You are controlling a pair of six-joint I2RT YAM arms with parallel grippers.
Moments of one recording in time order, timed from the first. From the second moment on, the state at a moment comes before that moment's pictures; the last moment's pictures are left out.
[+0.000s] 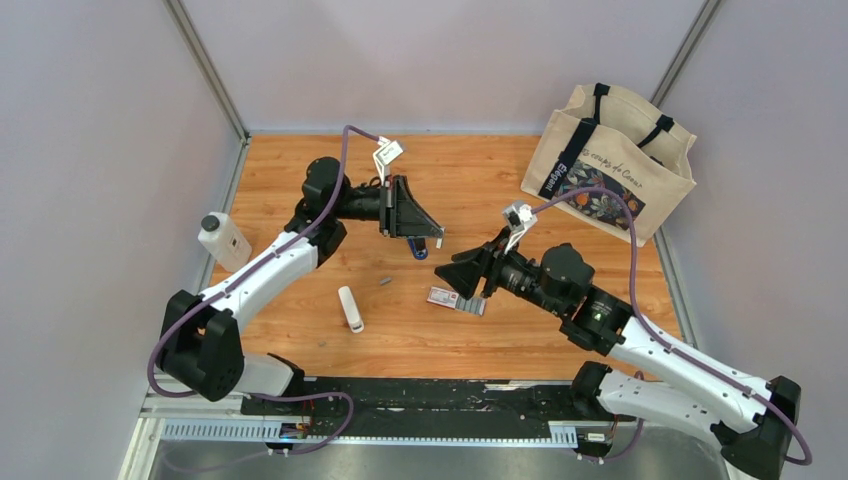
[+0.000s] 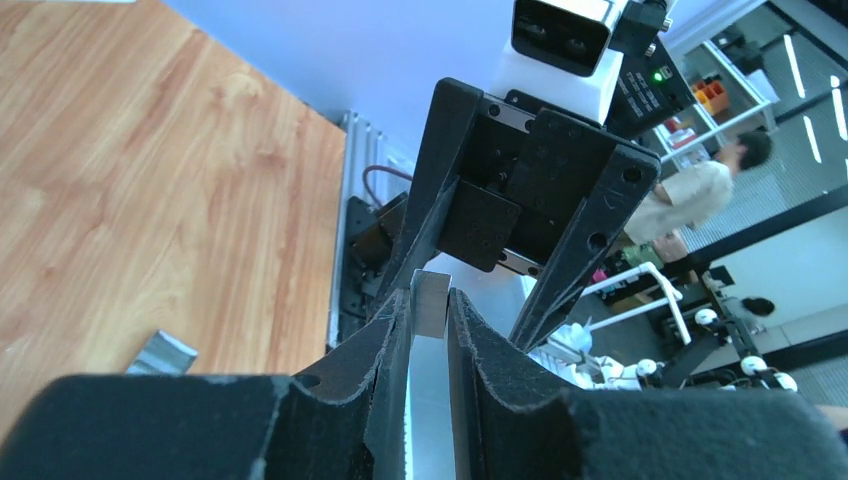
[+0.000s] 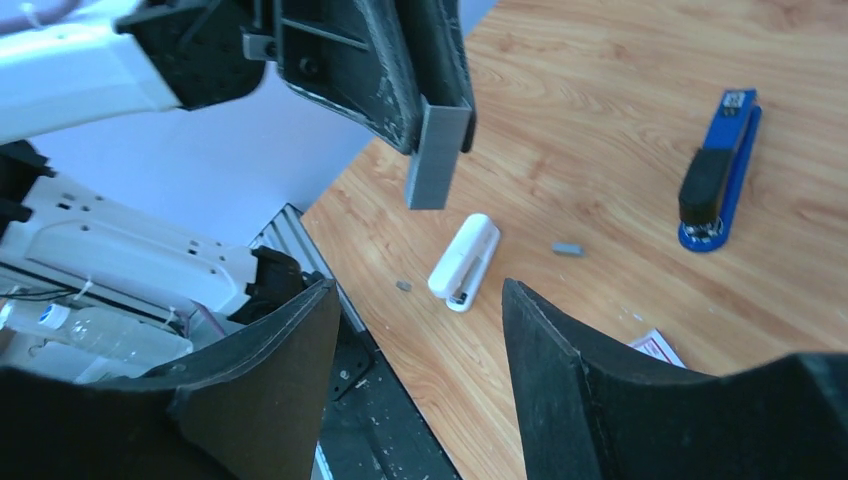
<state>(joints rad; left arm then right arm) -0.48 1.37 1.00 0.43 1.17 -0.85 0.93 0.81 0.70 0.03 -0.06 0.58</state>
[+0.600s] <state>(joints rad) -0.48 1.37 0.94 0.78 1.20 -1.14 0.84 0.86 0.77 0.14 -0.24 0.62</state>
